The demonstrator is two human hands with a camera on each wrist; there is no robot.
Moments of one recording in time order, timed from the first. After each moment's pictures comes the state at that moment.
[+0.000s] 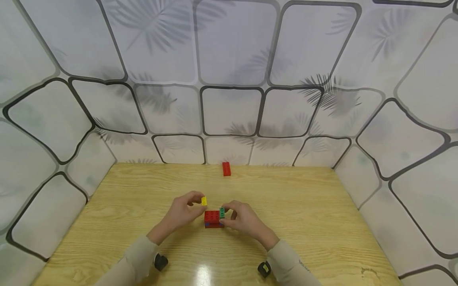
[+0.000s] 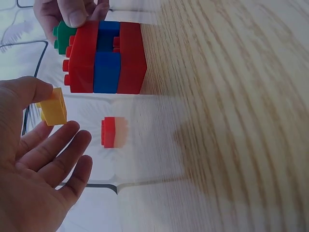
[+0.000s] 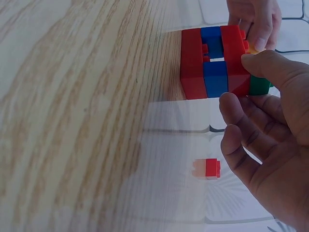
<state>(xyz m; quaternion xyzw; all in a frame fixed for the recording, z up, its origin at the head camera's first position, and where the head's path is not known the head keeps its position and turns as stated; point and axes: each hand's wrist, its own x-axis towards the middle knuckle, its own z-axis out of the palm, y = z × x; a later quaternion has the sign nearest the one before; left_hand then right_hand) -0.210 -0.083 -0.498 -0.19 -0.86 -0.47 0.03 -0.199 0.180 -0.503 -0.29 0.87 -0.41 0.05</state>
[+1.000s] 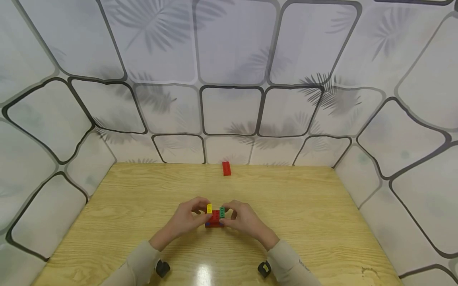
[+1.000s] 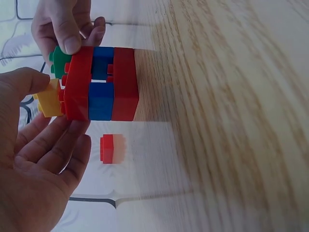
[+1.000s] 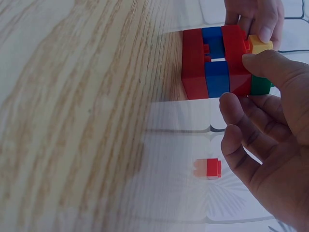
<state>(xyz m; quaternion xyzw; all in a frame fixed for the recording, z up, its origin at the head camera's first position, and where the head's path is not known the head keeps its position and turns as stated) -0.198 -0.076 -0.503 -0.26 -0.84 -0.48 0.01 -0.199 0.181 -0.505 -0.29 0.86 -0.42 0.05</state>
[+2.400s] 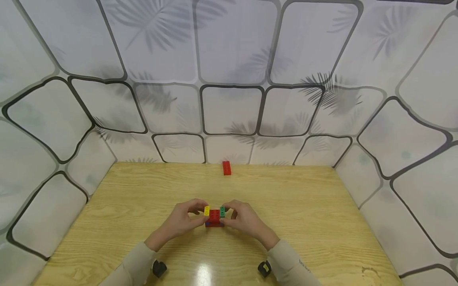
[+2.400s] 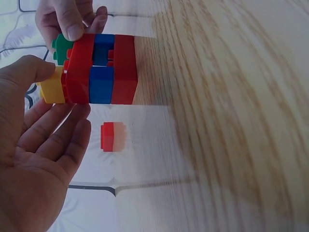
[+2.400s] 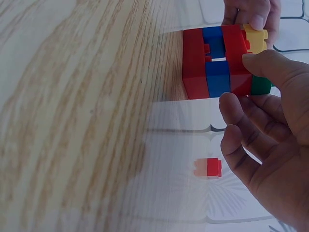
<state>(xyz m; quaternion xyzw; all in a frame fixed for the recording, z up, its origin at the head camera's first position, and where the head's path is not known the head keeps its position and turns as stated) -0.198 -0.089 -0.508 -0.29 -0.83 -0.48 -0.01 -0.197 0.181 -0.503 -0.28 0.86 -0.42 0.06</state>
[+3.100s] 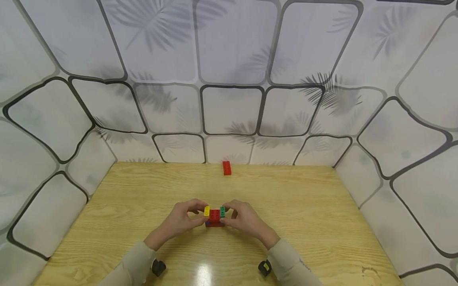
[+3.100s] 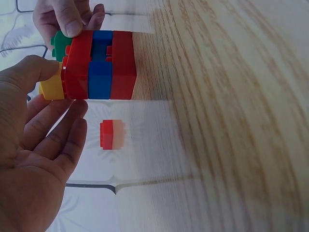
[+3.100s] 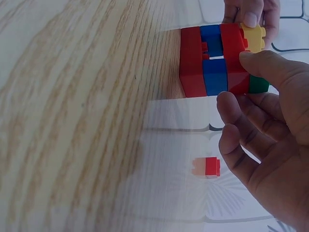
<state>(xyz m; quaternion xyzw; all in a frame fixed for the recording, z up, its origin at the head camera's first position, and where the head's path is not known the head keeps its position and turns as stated) -0.199 -0.092 -0.504 -0.29 -0.83 -0.47 -0.02 -0.199 0.182 -0.502 -0.29 0.86 -0.41 0.07</state>
